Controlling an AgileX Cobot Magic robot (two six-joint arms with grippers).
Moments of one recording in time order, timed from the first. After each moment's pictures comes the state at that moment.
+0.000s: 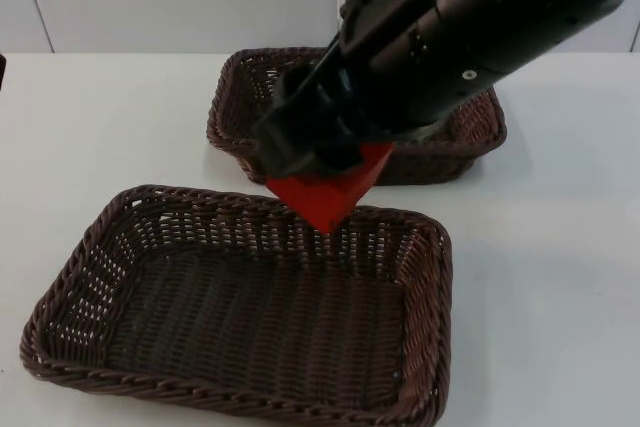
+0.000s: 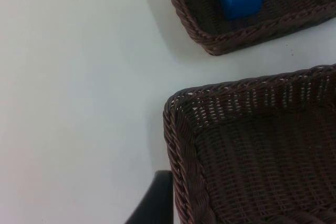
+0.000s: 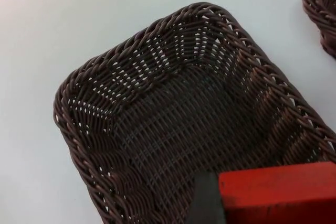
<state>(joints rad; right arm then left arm) 0.87 1.70 -1.16 0.16 0.38 -0.11 -0.35 0.78 -0.68 0.02 0.70 -0.04</state>
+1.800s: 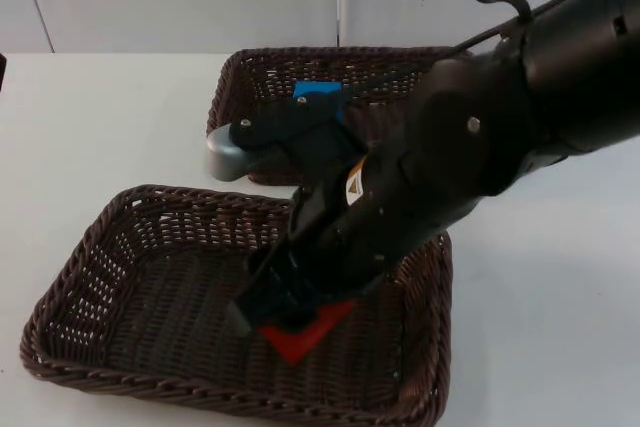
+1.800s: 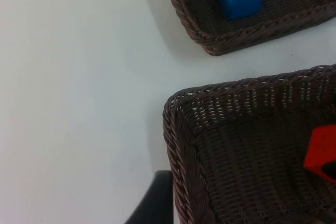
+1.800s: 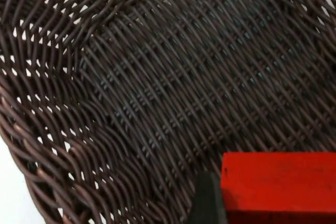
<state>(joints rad) 0.90 2.02 -1.16 0.21 0.21 -0.13 -0.35 0.78 -0.68 0.02 0.70 -0.04</state>
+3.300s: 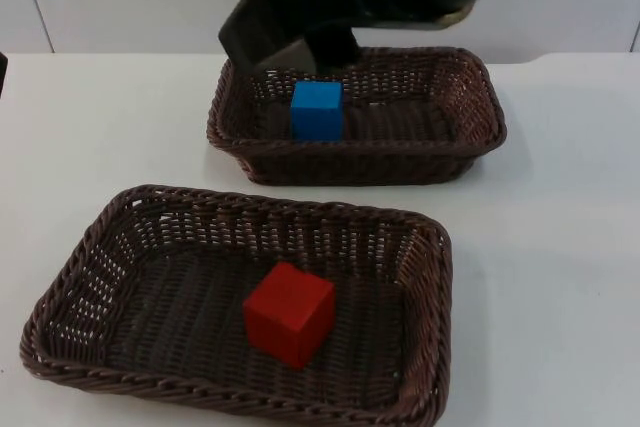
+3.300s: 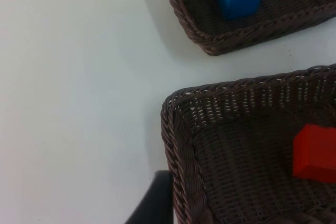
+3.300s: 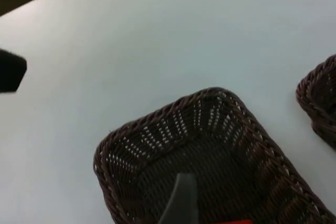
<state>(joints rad) 0.90 1.54 -1.16 0.17 0.36 -0.16 -0.35 0.78 -0.68 0.01 0.70 -0.04</state>
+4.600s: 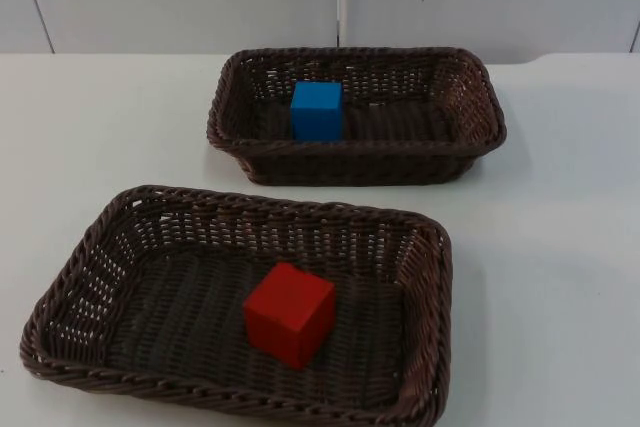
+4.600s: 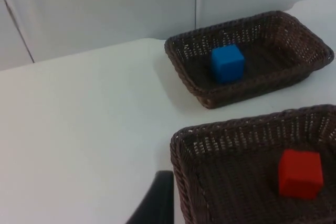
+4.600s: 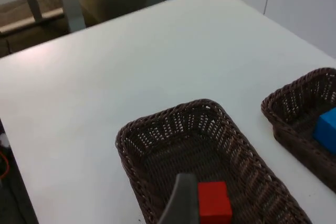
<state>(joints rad) 0.90 0.89 -0.84 0.14 0.46 -0.20 -0.35 0.26 -0.68 0.01 0.94 0.00</state>
